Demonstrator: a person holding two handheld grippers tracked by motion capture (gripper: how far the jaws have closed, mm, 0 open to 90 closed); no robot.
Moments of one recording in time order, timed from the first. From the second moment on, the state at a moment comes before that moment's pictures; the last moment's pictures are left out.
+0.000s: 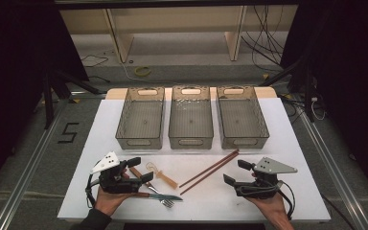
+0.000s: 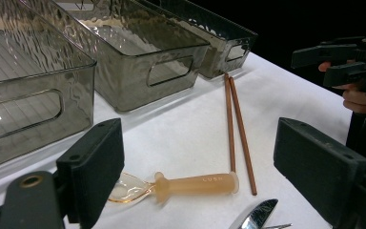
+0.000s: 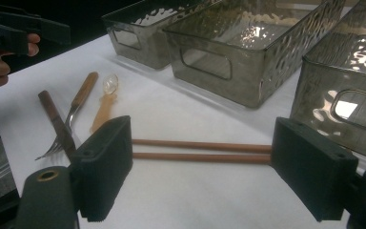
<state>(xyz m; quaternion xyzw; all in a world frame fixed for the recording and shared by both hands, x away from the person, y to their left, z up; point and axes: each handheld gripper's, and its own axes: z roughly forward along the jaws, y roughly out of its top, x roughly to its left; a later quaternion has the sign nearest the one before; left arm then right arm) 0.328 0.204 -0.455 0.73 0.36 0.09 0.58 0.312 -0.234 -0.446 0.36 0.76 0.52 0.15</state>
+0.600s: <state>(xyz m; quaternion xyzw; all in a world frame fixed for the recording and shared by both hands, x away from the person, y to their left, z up) 0.328 0.204 -0.455 0.73 0.36 0.09 0.57 0.331 -0.237 -0.426 0.31 0.81 0.47 0.14</state>
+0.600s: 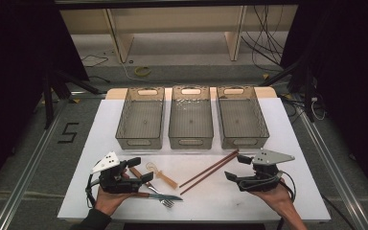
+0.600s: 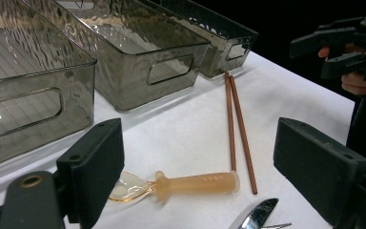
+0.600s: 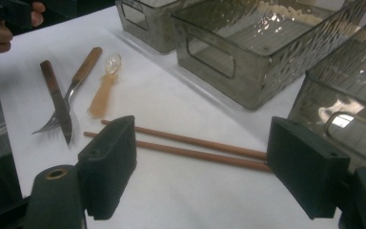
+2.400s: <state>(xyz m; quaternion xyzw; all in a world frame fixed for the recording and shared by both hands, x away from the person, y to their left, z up) 0.328 0.204 -0.454 0.73 0.35 0.09 0.58 0.419 -0.150 -0.441 -0.02 0.99 0.11 0.07</state>
